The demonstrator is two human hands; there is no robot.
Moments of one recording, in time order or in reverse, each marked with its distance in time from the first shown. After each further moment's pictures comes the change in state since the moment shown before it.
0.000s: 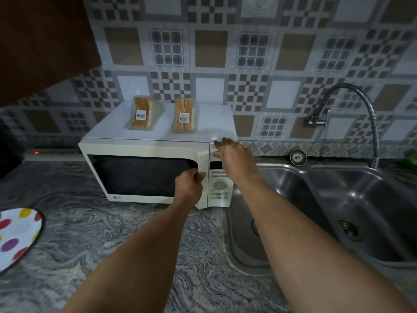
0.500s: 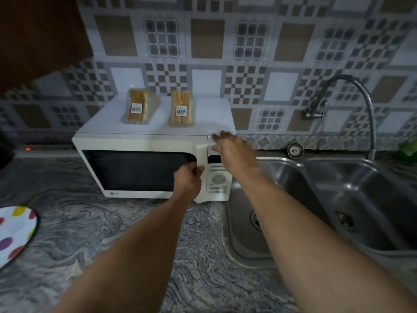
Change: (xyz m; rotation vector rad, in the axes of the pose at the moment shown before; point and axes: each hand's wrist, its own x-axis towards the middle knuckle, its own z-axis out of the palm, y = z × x) left_hand -0.001 -0.001 0.001 -0.045 -0.039 -0.038; right_hand -0.004 -0.003 -0.001 0.007 -0.018 -0.005
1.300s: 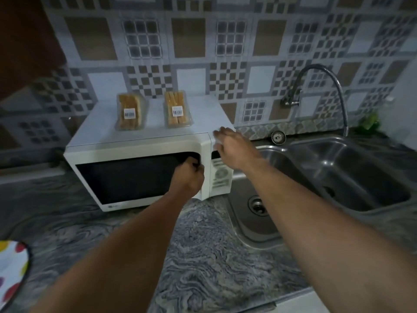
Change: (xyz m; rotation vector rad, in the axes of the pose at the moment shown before) left_hand 0.008 -0.001 -0.047 0.139 -0.212 0.187; right_hand -0.011 -0.030 -0.020 -0.013 -0.047 0.093
